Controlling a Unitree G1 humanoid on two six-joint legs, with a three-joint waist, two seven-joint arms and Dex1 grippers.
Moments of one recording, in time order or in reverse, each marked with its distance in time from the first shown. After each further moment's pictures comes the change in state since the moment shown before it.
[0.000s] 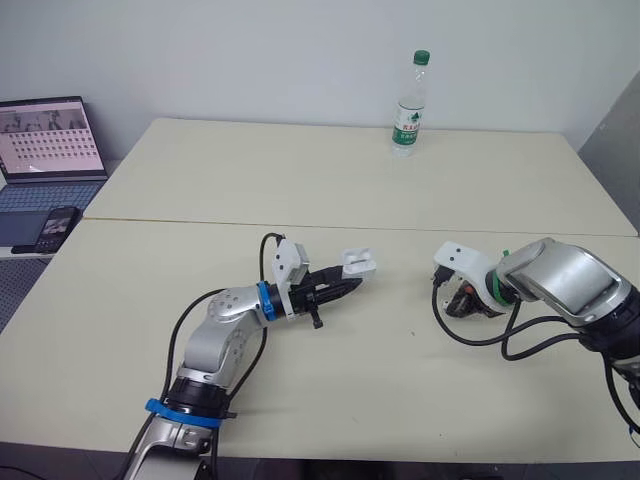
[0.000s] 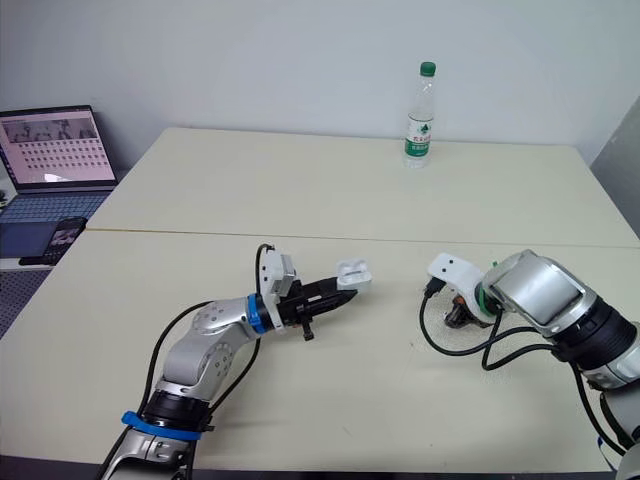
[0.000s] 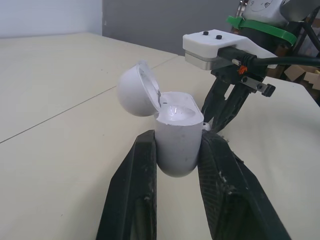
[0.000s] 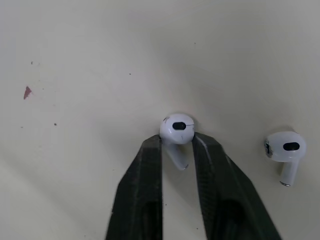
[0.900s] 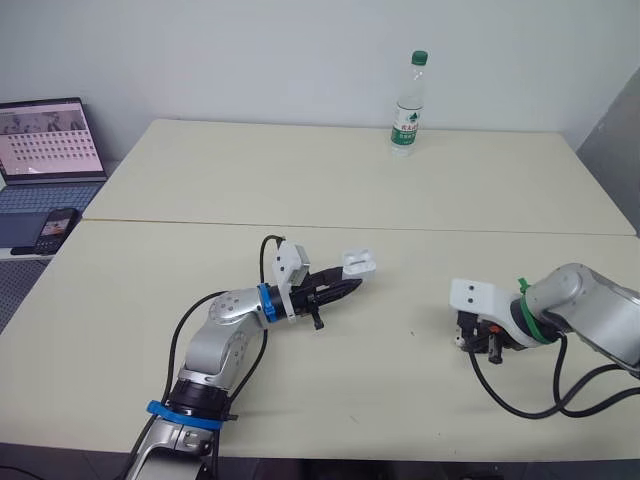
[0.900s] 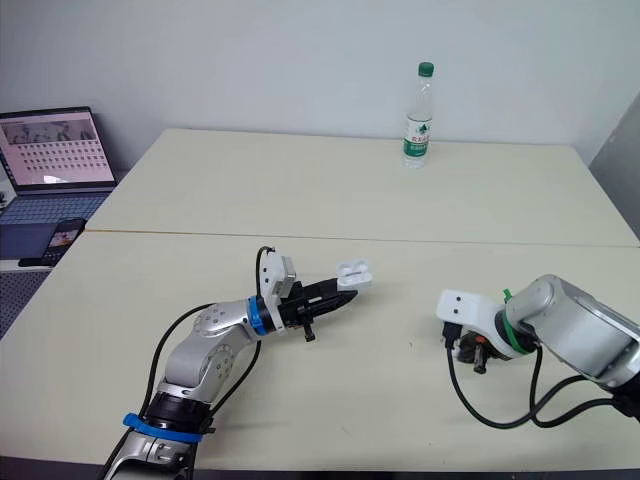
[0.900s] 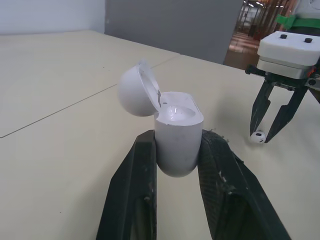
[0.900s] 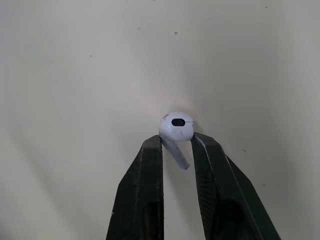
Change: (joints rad) left arm 0.013 -0.001 -0.003 0.005 0.002 -0.007 0.014; right arm 0.257 -0.306 -0.033 -0.305 -0.069 -0.346 0.226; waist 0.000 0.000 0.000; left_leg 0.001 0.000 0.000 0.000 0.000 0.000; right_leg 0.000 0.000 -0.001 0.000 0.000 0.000
